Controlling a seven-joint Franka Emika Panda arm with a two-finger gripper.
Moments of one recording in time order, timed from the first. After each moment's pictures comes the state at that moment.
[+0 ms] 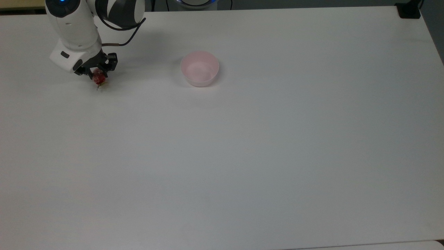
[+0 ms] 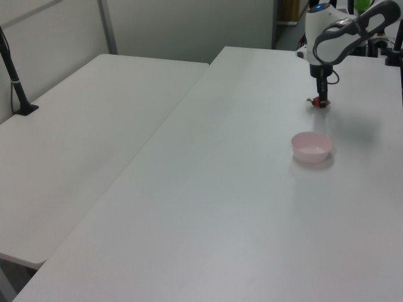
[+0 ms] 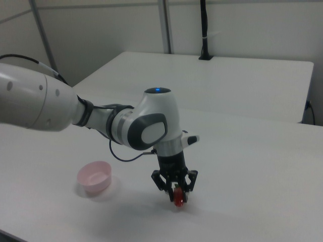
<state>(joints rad) -0.26 0.27 -0.15 -2.01 -0.19 2.22 -0.56</state>
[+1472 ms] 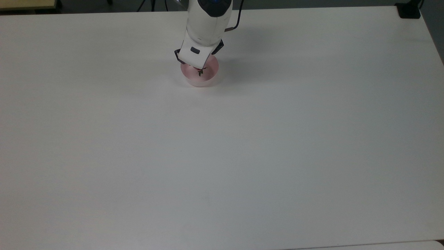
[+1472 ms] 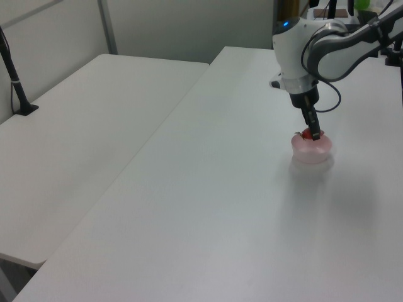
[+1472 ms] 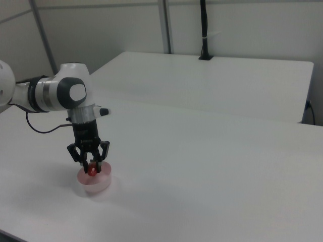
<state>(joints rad) -0.18 0.14 0.34 -2.05 -0.19 1.87 -0.19</state>
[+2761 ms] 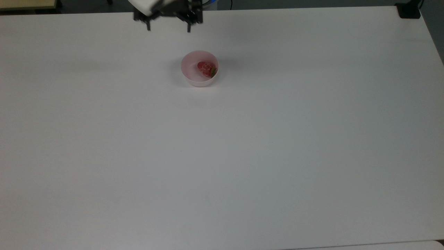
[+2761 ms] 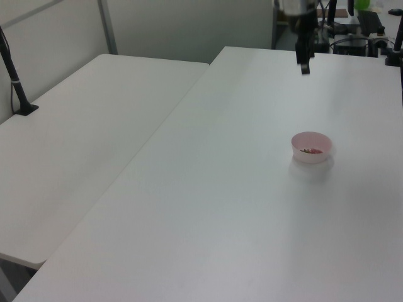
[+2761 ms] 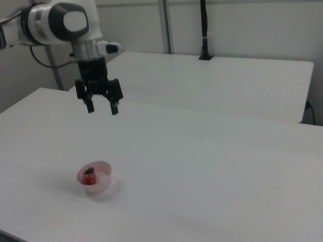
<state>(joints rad) -0.25 0.07 0.28 -1.63 -0.14 1.52 -0.01</state>
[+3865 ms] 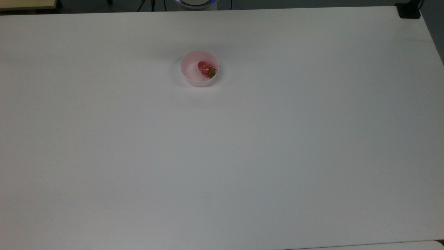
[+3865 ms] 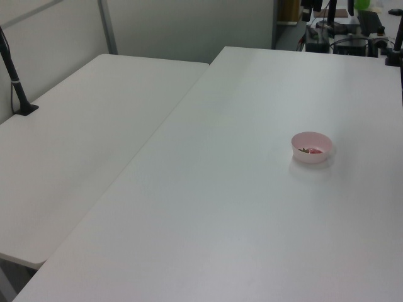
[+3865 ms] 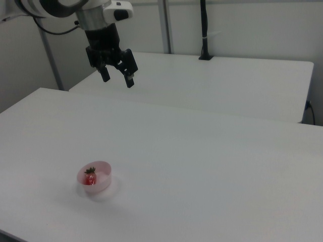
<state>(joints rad) -0.07 -0.03 -0.08 -1.54 -0.03 1.62 -0.04</state>
